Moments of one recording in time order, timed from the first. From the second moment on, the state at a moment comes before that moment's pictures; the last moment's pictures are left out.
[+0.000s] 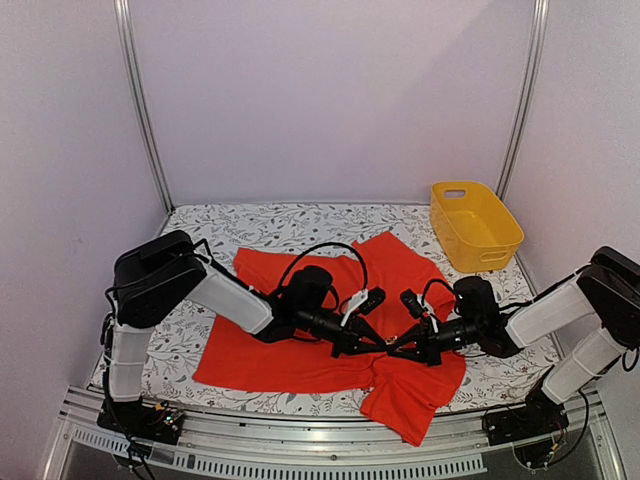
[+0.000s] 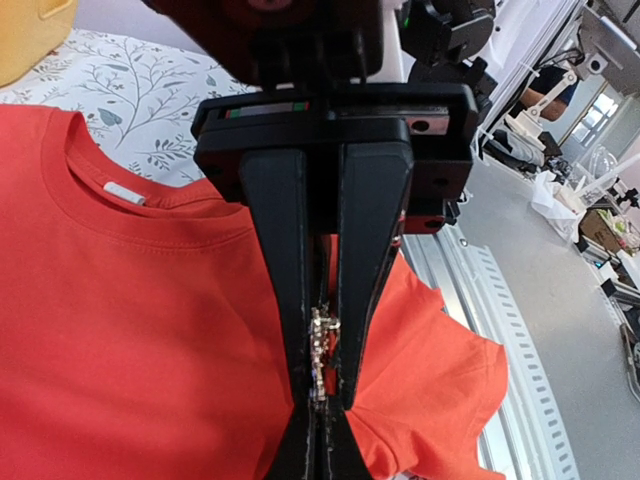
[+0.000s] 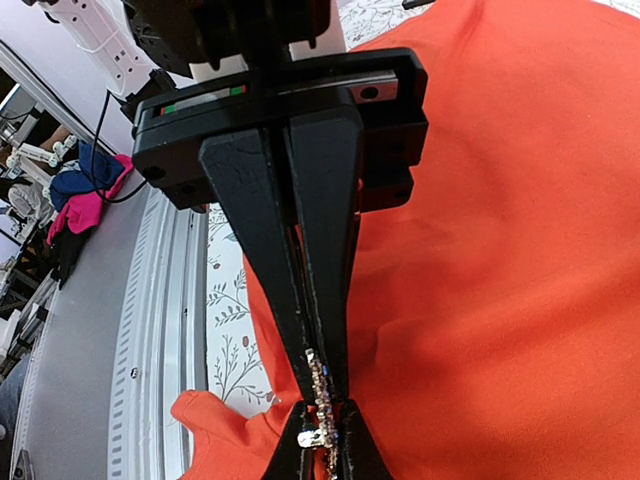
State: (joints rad) left arm -1.00 2.15 1.08 0.65 0.78 -0.13; right arm 0.63 1.53 0.33 0.62 -0.82 0.12
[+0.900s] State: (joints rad) left arm -1.01 2.14 1.06 0.65 0.80 -0.12; right arm 0.61 1.46 0.30 0.62 -0.83 0.14
